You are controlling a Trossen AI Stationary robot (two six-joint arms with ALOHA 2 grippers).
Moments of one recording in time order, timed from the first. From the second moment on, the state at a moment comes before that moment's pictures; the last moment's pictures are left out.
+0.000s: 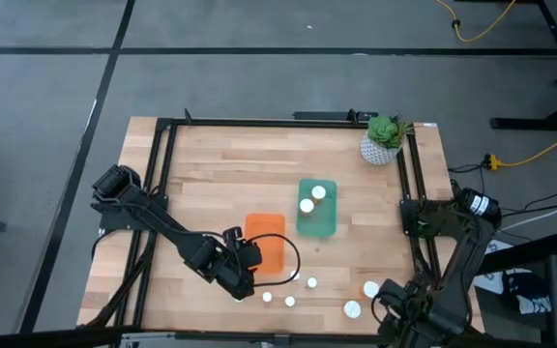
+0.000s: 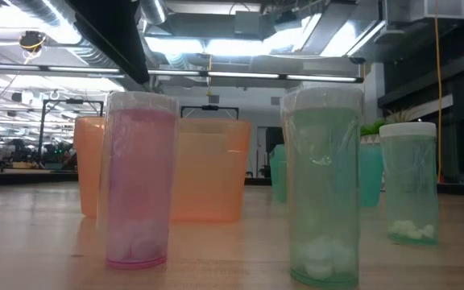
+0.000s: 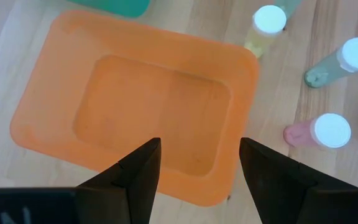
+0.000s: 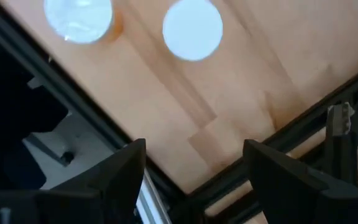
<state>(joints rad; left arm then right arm) -0.58 1.76 1.35 -0.79 -0.45 -0.80 1.08 1.82 1.58 -1.39 0.00 1.76</state>
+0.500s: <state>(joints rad) -0.59 1.76 1.35 -0.79 -0.45 -0.80 1.07 1.85 1.39 -1.20 -0.05 1.70</state>
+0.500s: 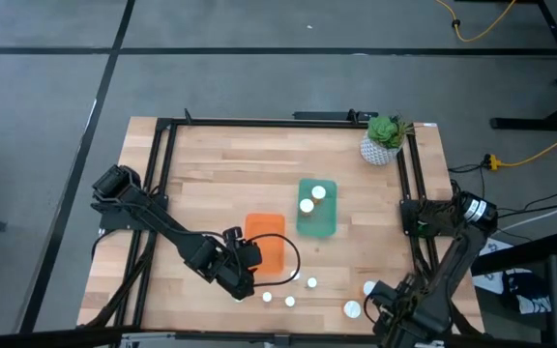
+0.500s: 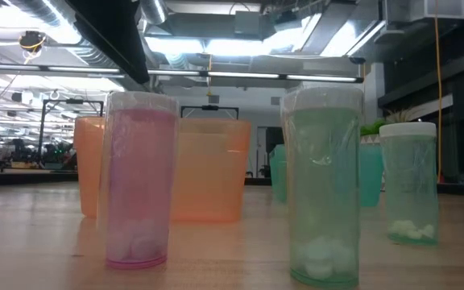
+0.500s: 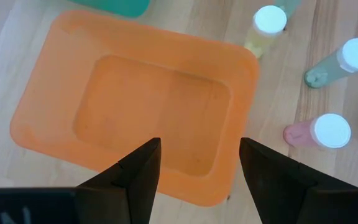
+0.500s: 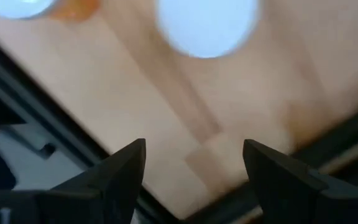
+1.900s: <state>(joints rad) -0.59 1.76 1.35 -0.79 -0.45 -0.80 0.91 1.85 1.28 -1.09 0.12 1.40</state>
